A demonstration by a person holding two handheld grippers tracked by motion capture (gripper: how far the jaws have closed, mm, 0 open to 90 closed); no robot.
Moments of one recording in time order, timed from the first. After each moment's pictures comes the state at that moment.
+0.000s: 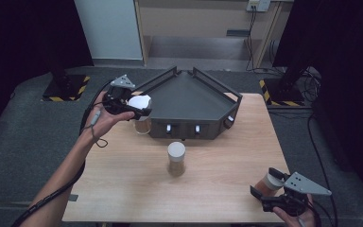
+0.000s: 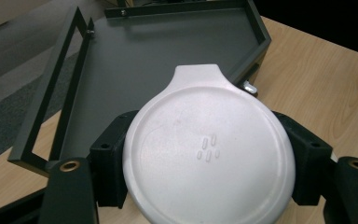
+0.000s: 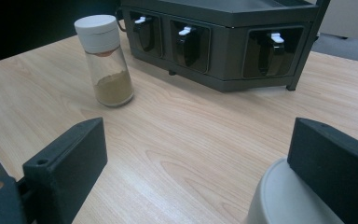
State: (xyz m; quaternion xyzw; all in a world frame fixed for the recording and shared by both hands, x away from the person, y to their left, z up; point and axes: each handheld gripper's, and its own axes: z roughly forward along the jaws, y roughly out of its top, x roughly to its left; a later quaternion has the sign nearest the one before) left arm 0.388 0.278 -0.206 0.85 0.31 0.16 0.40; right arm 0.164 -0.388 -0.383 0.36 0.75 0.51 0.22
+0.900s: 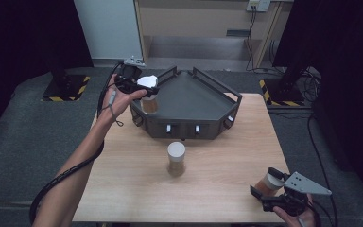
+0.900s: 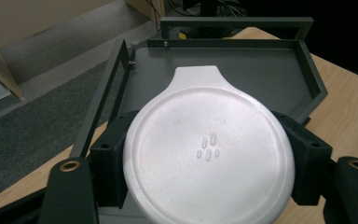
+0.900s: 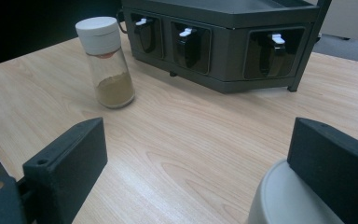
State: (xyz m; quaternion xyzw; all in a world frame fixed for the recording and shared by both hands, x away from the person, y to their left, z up) left arm 0.434 0.247 -0.203 0.81 0.36 0.20 0.41; right arm 0.165 -0.389 -0.385 0.36 0.75 0.51 0.22
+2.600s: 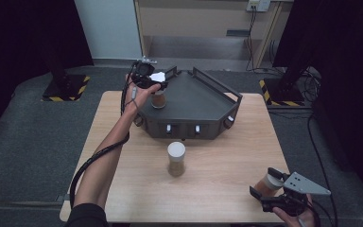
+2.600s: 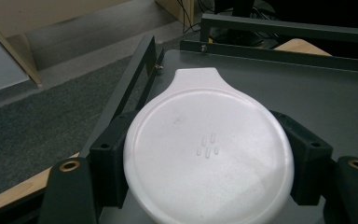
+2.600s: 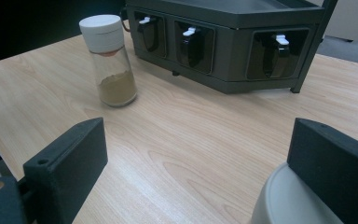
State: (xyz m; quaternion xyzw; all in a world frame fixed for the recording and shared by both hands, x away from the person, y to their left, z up) left arm 0.487 0.211 -0.252 0.78 0.42 0.22 0.40; right arm 0.166 -0.390 -0.384 0.35 0.75 0.51 0.22
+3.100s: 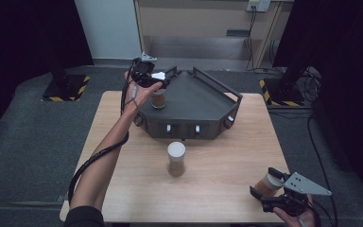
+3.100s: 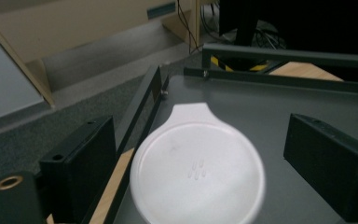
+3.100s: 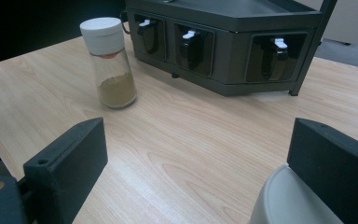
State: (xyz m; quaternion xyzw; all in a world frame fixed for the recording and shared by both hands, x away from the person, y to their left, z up) left arm 0.462 0.214 -0.243 0.76 0.39 0.26 0.45; right arm 0.164 -0.390 -0.384 0.35 0.75 0.51 0.23
